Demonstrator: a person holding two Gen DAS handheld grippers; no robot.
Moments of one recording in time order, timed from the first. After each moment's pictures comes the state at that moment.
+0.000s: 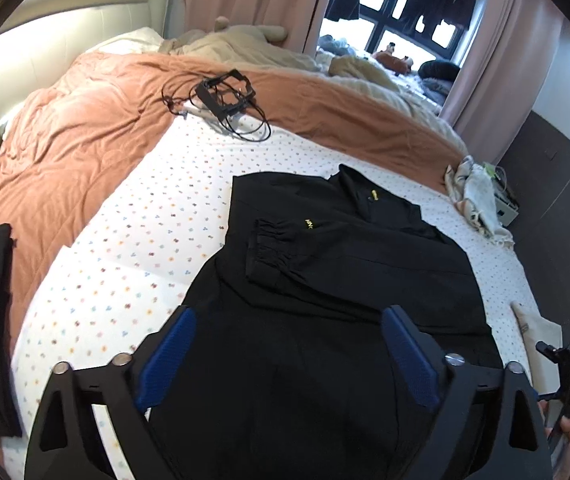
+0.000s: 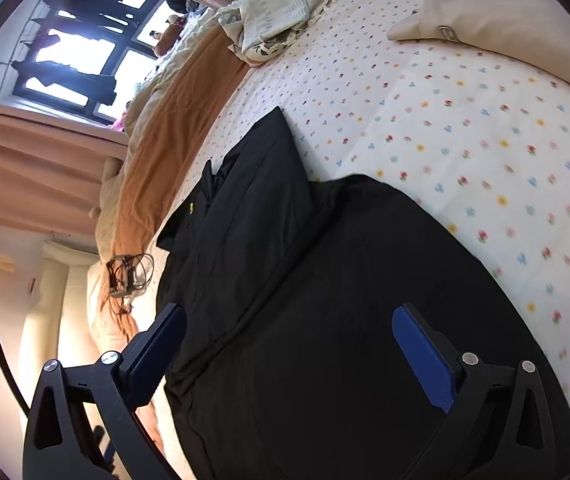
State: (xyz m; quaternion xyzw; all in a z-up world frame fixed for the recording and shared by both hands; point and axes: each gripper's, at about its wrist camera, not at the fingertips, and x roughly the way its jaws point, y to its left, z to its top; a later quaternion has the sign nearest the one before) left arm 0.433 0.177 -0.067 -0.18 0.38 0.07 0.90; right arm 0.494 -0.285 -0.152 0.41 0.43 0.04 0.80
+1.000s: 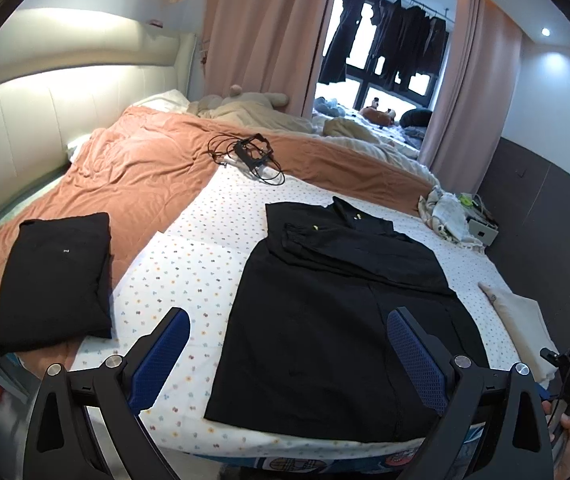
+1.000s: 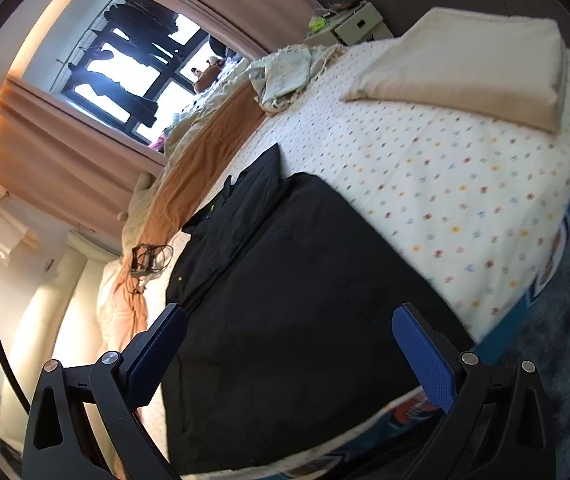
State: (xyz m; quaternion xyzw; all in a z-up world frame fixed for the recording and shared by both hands) left arm 0.173 0.159 -0.018 -0.16 0.28 0.09 0.94; right arm 0.255 -0.329 -0.122 0.37 0.34 0.04 0.86
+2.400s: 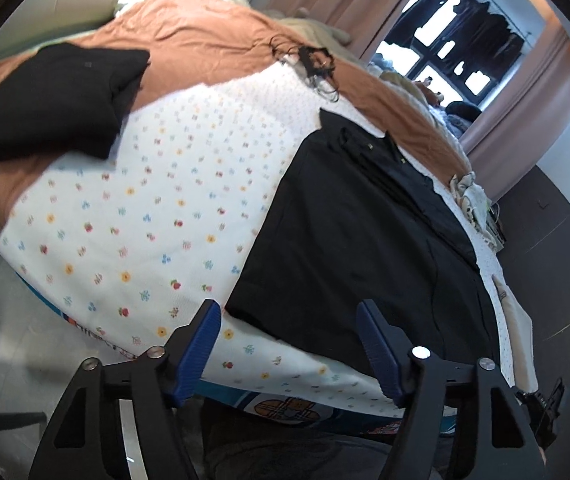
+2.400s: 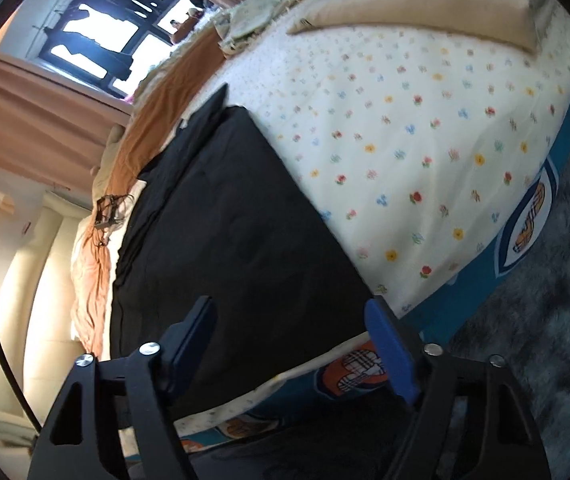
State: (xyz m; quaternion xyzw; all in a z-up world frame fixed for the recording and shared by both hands) left arm 0.159 0.203 -0.188 -0.32 0.36 0.10 0.87; right arm 0.261 -0.366 -0.234 0.37 0.44 0.04 0.82
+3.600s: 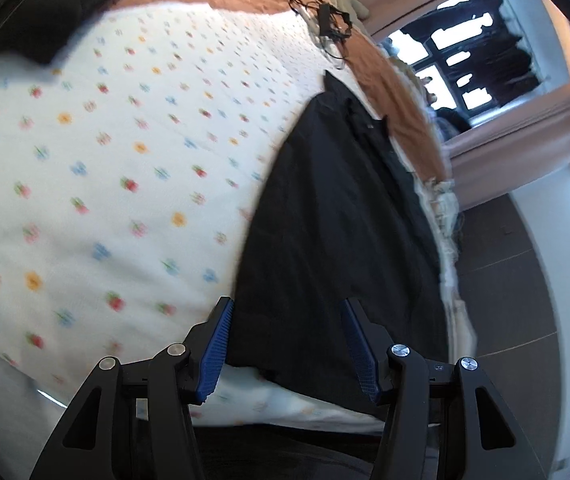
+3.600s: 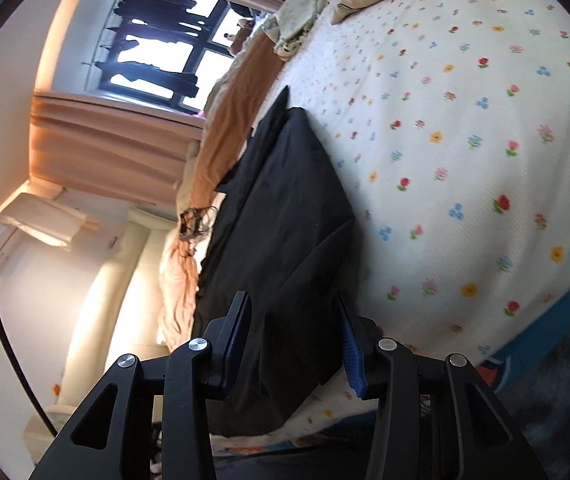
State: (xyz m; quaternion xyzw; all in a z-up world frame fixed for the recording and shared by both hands) left arm 0.195 0.233 -0.236 -0.47 0.37 -0.01 0.80; right arm 0.286 -0.367 -0.255 0.46 0.35 0.20 0.79
